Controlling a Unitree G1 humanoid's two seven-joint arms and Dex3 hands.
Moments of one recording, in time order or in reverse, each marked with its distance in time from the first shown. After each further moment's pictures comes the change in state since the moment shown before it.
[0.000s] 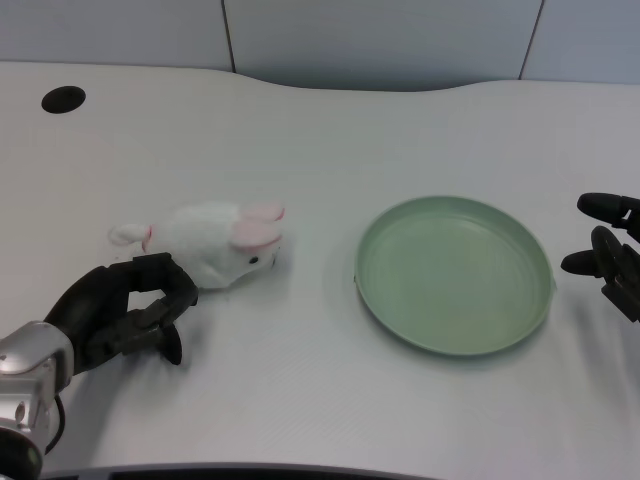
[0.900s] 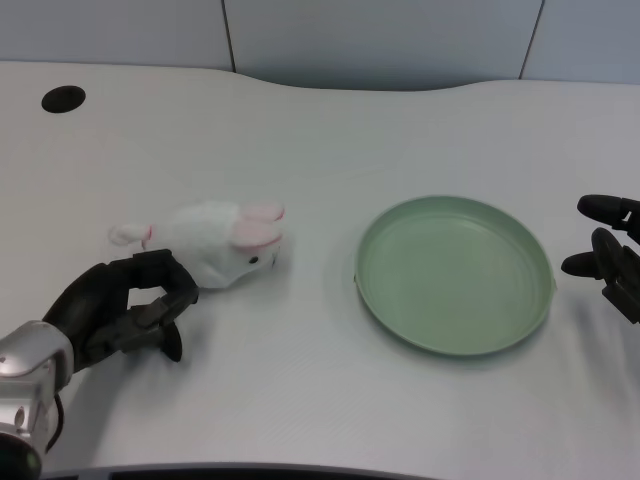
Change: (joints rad) left arm 0.028 -0.004 0.008 -0.048 0.008 -0.063 0.018; right arm 0.000 0.000 -0.004 0.009 -0.002 -0.004 0.007
